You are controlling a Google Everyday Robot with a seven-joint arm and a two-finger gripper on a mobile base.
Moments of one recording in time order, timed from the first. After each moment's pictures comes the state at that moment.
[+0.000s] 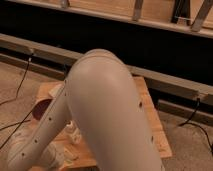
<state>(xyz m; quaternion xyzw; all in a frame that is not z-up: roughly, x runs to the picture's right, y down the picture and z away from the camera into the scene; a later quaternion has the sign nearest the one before) -0.164 0.336 0.657 -0.33 0.14 -0.20 0.91</state>
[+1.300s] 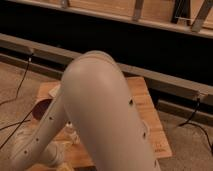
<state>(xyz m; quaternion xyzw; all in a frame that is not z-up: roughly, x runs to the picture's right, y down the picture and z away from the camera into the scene) -0.167 0.328 0.682 -0.31 0.16 -0.16 0.92</state>
